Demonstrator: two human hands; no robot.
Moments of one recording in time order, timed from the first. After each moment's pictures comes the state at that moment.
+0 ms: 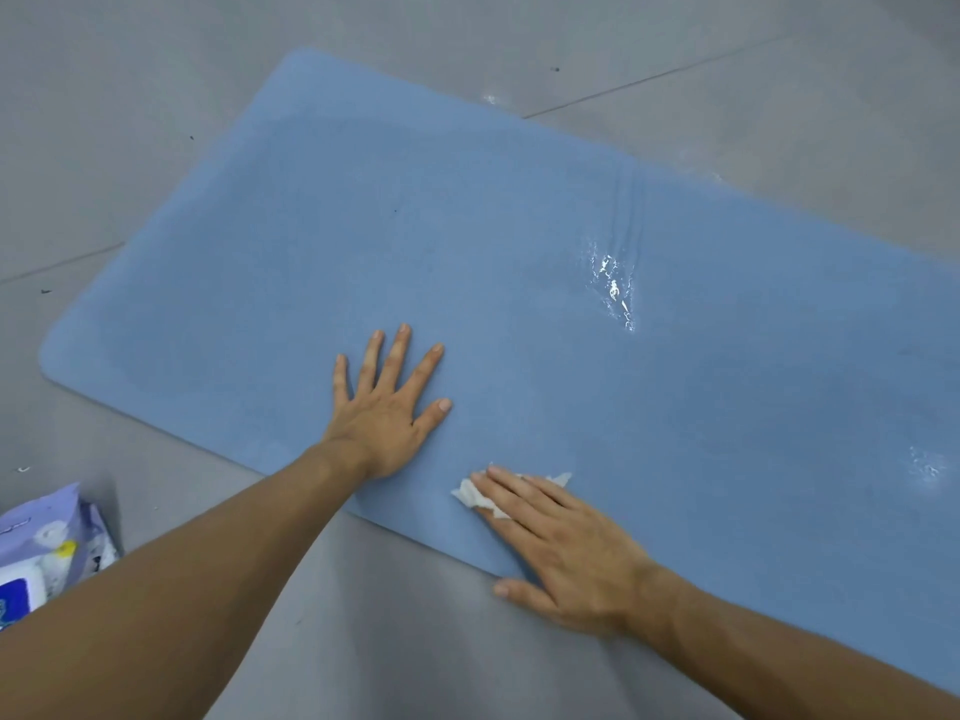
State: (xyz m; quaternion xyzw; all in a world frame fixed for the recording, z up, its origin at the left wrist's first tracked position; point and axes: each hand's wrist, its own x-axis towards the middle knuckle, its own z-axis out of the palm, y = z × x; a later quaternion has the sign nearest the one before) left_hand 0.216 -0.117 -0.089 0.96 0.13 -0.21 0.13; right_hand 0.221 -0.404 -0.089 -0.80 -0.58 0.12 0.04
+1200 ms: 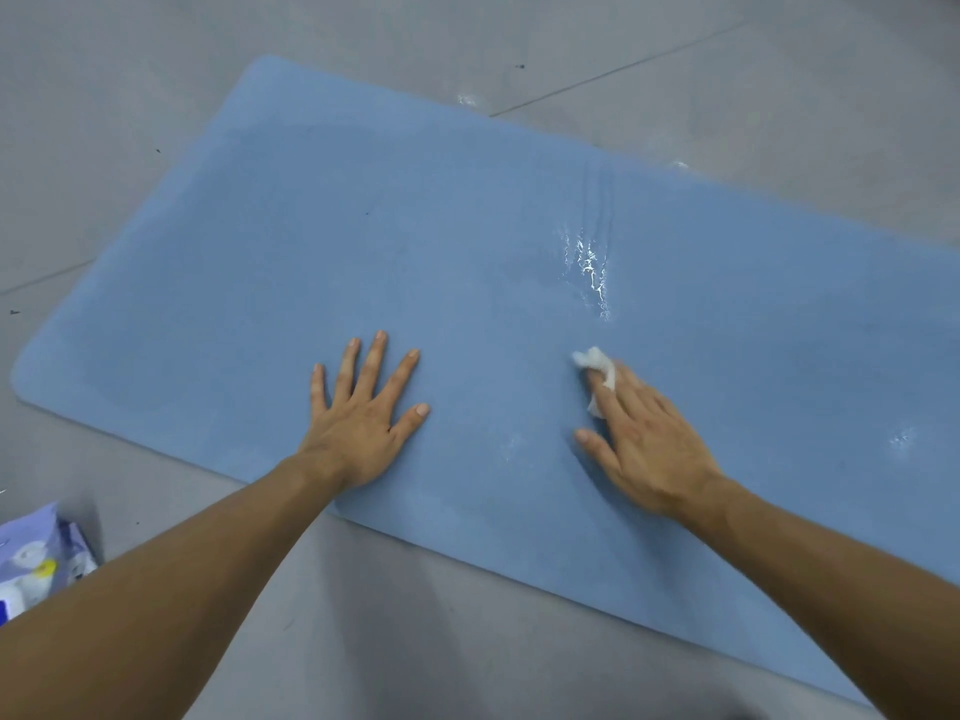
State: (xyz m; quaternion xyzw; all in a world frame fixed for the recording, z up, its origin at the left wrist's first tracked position) left_hand 0.208 -0.117 -0.092 0.96 0.12 -0.21 0.13; right_hand 0.311 -0.460 -0.082 -0.93 -0.34 0.12 0.03
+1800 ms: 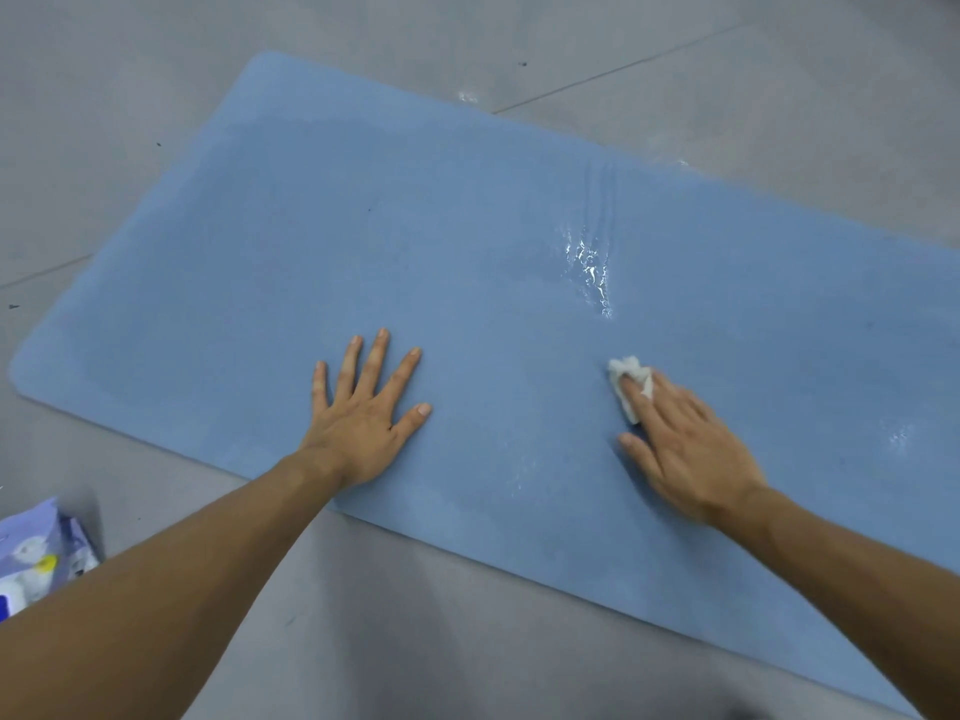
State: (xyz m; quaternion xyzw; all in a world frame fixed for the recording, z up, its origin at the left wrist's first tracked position) left_hand 0.205 -0.116 -0.091 0.96 0.12 -0.21 0.13; right_hand 0.314 -0.501 -0.081 -0.94 -0.33 0.10 -0.01
